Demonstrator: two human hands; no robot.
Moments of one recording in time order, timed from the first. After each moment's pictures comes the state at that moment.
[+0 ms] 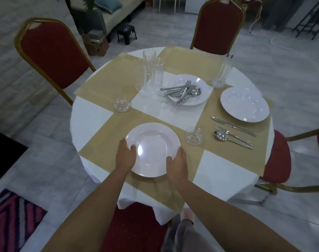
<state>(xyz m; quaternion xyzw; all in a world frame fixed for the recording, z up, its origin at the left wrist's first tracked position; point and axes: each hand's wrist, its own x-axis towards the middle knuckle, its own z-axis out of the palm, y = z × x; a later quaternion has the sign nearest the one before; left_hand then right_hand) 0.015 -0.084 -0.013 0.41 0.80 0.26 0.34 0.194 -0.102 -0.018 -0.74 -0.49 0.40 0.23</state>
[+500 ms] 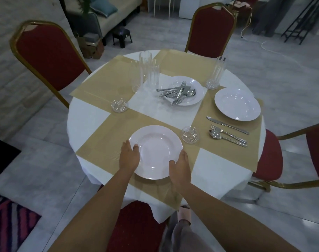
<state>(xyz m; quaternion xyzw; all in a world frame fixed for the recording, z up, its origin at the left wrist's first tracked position) 0.037 -0.090 -0.014 0.42 0.80 0.24 0.35 0.211 -0.121 -0.022 -0.75 -0.48 0.37 0.24</state>
